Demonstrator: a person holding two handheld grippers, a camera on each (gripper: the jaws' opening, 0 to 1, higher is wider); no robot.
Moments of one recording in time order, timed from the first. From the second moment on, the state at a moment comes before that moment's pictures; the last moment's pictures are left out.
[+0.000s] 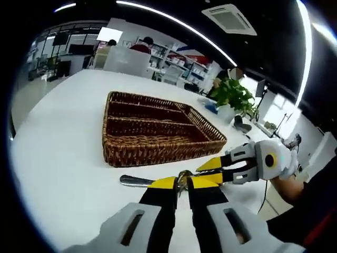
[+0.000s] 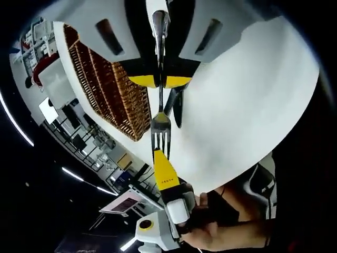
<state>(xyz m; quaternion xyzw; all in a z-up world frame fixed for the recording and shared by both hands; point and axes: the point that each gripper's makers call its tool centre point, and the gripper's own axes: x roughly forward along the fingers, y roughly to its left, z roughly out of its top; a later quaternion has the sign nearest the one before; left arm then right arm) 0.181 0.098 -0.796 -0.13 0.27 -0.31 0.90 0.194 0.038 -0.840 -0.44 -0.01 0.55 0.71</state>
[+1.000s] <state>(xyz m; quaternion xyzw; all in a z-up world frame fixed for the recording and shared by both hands) 0.184 0.084 -0.773 0.07 0.14 -0.38 0.91 0.208 0.023 -0.808 -0.41 -0.01 0.52 0.75</state>
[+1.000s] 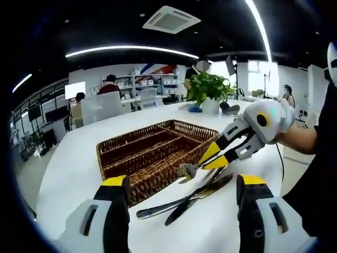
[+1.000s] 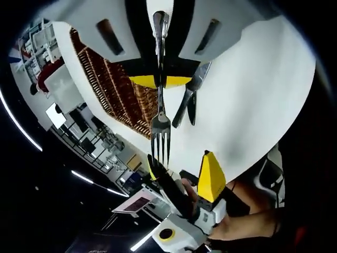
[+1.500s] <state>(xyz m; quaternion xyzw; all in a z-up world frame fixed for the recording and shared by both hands) 0.189 0.083 -0.783 0.07 0.16 -0.38 0.91 0.218 0.019 -0.769 -0.36 -0.01 0.51 0.78</state>
